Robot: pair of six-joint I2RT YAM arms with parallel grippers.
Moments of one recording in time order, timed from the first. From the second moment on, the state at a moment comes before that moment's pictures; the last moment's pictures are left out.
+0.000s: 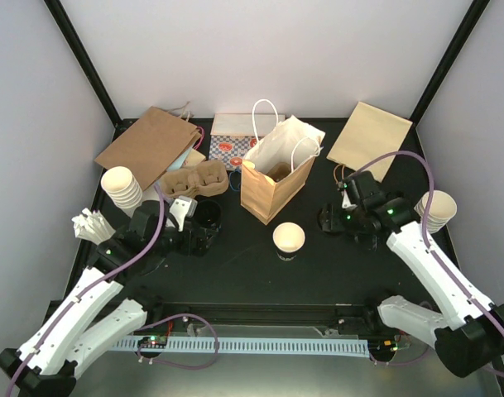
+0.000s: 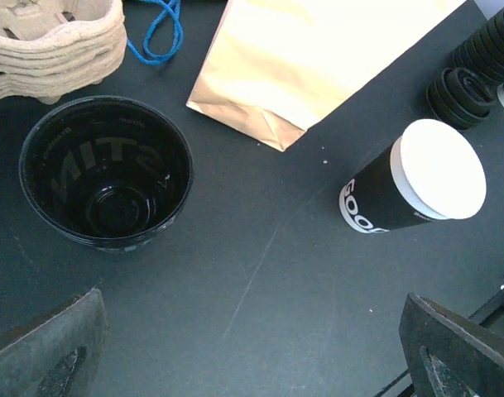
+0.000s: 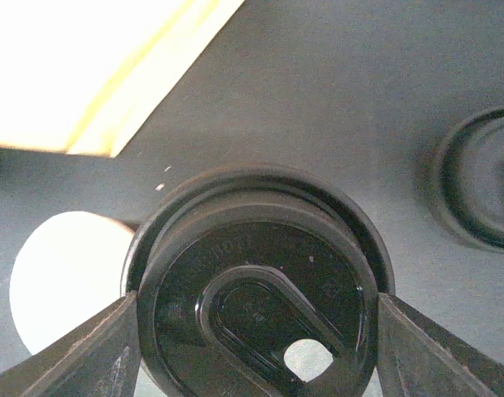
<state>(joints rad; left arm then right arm) -0.53 0.67 0.75 -0.78 0.19 -0.32 0.41 1.06 0.99 -0.97 -0.03 0.44</state>
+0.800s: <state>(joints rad) -0.53 0.63 0.70 -0.67 0.32 -0.47 0.50 0.84 0.89 -0.88 -0.16 0.42</state>
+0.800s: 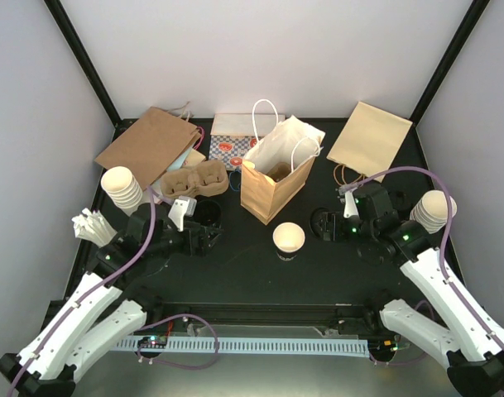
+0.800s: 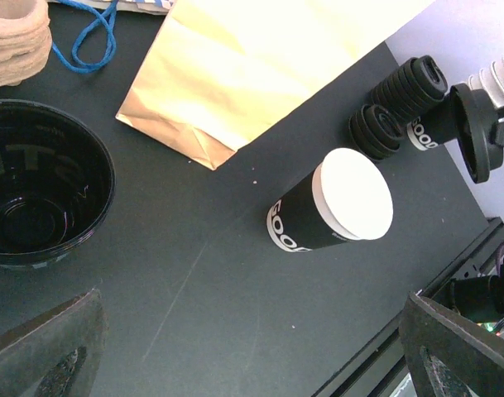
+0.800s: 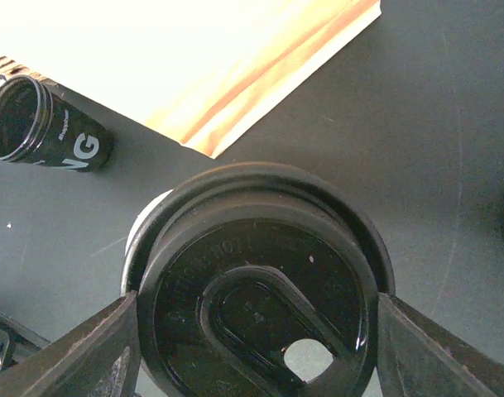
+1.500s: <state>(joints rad) -0.53 0.70 0.64 -0.55 0.41 -0.57 0.58 0.89 0.82 -0.83 -0.22 0.40</state>
